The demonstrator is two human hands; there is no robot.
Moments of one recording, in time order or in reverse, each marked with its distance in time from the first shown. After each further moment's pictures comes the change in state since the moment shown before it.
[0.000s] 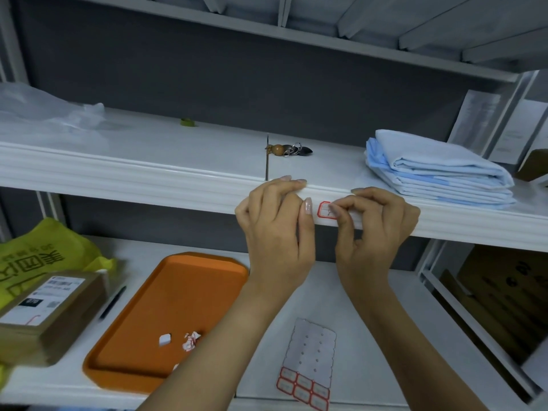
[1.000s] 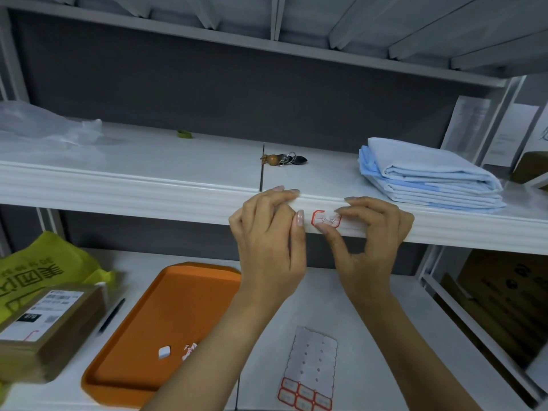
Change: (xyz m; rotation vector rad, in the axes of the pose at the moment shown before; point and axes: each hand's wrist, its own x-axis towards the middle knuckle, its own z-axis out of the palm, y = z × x) left_hand 0.001 -0.005 -0.004 0.039 -0.045 0.049; right_hand 0.001 0.007 -0.007 0.155 -0.065 -0.029
